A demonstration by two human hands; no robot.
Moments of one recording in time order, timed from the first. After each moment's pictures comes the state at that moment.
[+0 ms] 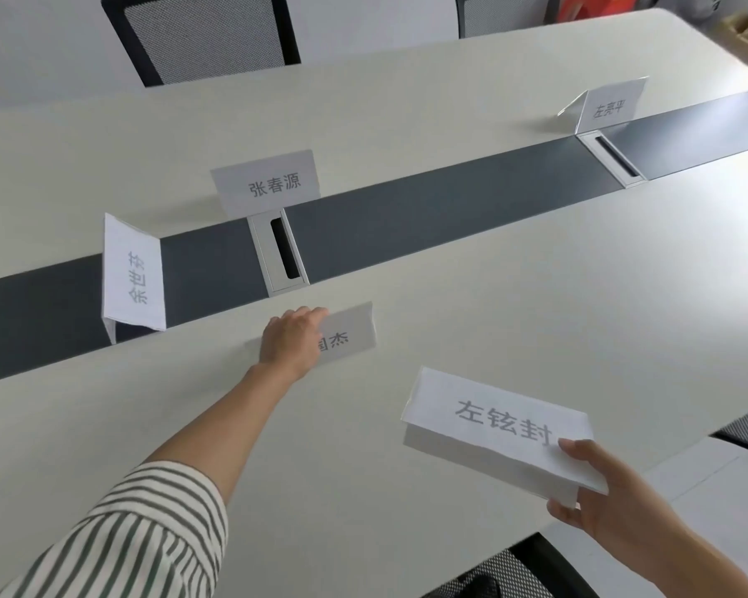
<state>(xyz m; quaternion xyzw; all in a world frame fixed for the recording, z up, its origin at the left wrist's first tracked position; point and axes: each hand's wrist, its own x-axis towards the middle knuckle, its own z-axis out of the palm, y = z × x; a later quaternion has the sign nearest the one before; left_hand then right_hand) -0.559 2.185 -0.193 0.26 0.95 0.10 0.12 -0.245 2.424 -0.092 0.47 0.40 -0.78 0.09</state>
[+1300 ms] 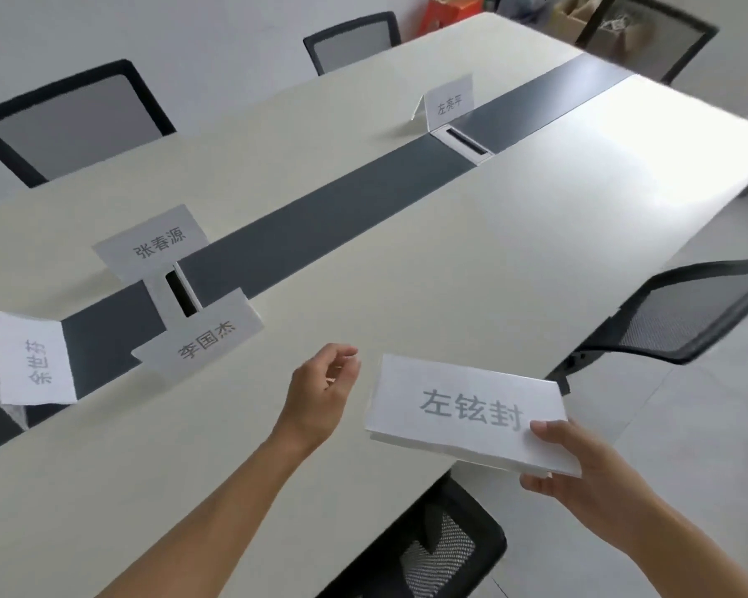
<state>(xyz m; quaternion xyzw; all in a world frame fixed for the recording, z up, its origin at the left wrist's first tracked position) -0.357 2.298 -0.074 0.24 0.81 0.46 0.27 -0.110 2.470 -0.049 0.44 0.42 -0.80 0.00</state>
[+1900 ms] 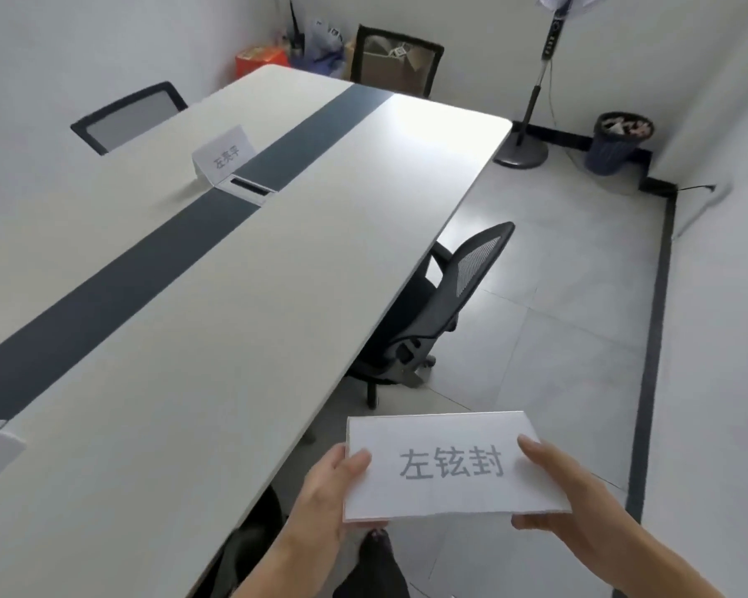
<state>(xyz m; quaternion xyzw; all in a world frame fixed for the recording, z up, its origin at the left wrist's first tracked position) -0.055 2.478 -0.058 0.16 0.61 0.49 0.61 0.179 2.600 -0.035 0.50 0.39 -0.76 -0.13</state>
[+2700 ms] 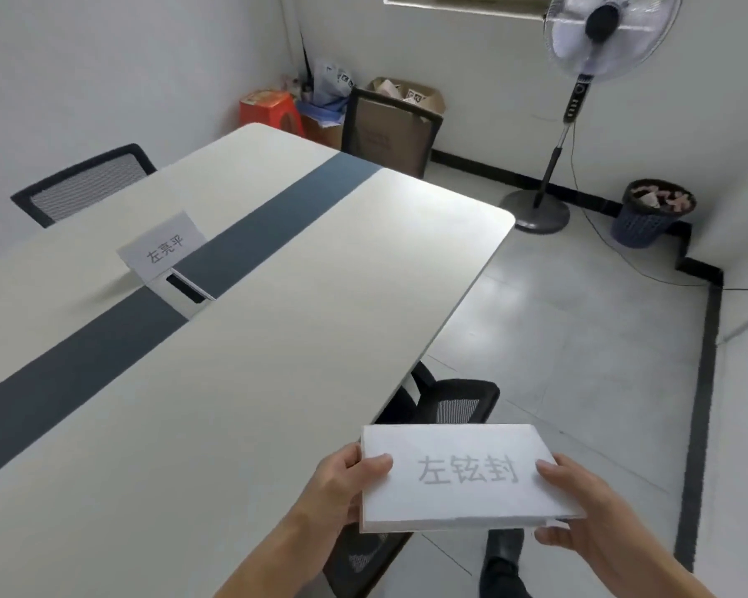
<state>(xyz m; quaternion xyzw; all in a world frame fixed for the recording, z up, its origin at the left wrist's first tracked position) -0.096 2.900 -0.051 0.20 0.62 0.46 0.61 0.158 3.031 -0.057 0.50 0.43 -0.74 -0.12</state>
